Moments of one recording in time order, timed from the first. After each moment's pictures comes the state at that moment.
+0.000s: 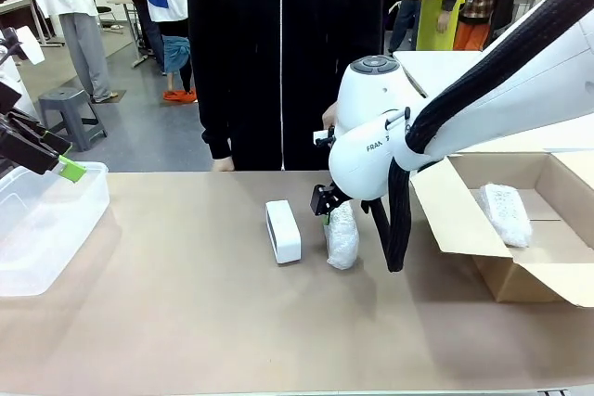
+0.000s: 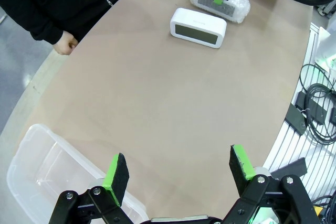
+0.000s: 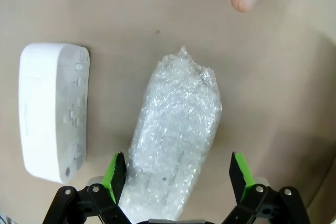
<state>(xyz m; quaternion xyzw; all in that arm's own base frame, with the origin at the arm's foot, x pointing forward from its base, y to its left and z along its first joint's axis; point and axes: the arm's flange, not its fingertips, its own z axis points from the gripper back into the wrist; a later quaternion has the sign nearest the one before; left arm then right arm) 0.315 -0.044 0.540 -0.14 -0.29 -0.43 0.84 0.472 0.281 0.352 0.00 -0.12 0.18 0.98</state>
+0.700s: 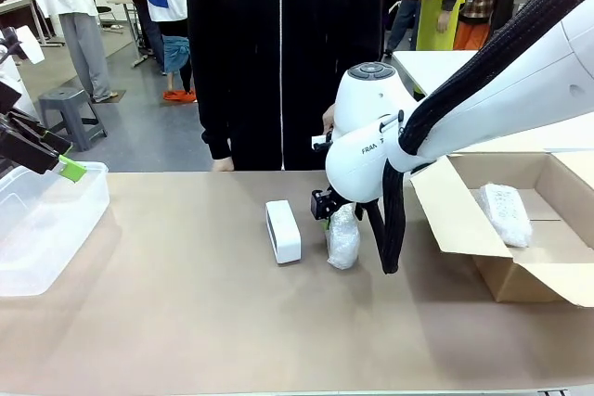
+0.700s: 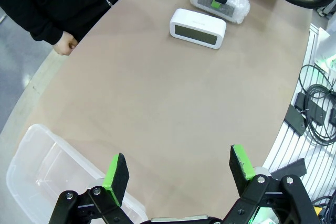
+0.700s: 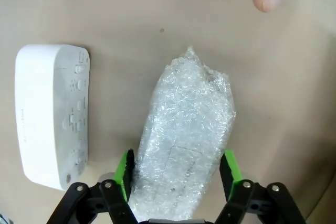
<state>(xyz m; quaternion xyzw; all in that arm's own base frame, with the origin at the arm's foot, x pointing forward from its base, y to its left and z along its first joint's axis) 0.315 -0.044 0.540 -0.15 -0.29 -0.43 0.84 0.474 0.285 0.345 0.01 -0.11 0.18 0.98</state>
